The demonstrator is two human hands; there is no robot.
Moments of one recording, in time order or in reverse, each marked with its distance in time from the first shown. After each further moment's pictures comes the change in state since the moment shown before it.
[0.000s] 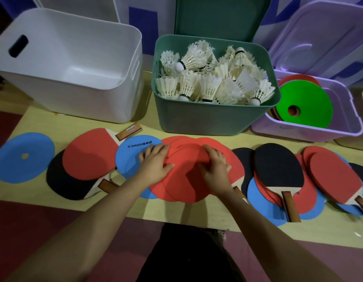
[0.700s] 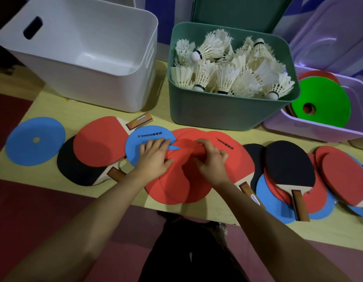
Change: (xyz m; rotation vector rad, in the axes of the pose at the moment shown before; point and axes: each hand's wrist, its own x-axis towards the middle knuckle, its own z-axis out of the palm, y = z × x) left_hand -0.014 -0.028 0.004 0.082 0.152 0.074; right_hand 0.000 -0.026 0.019 0.037 -0.065 -0.138
